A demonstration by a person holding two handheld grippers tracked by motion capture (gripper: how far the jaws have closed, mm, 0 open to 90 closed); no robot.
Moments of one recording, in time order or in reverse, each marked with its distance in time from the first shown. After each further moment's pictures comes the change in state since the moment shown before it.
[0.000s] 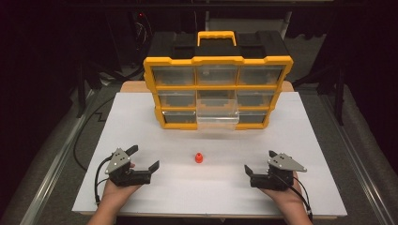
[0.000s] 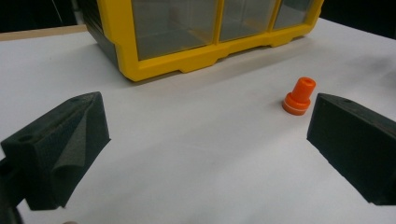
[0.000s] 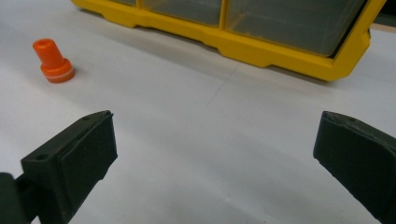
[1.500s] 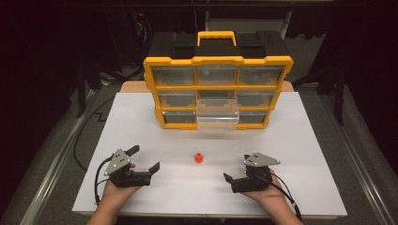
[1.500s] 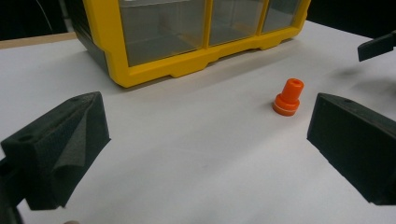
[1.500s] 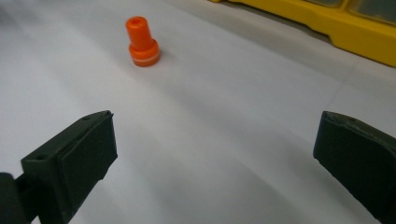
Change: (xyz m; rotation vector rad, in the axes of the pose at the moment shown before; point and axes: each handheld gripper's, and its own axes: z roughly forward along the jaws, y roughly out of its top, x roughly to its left) left arm -0.002 -0.001 -0.001 -0.015 -0.041 0.029; right arm 0.044 0.017 0.029 0.119 0.219 -0.053
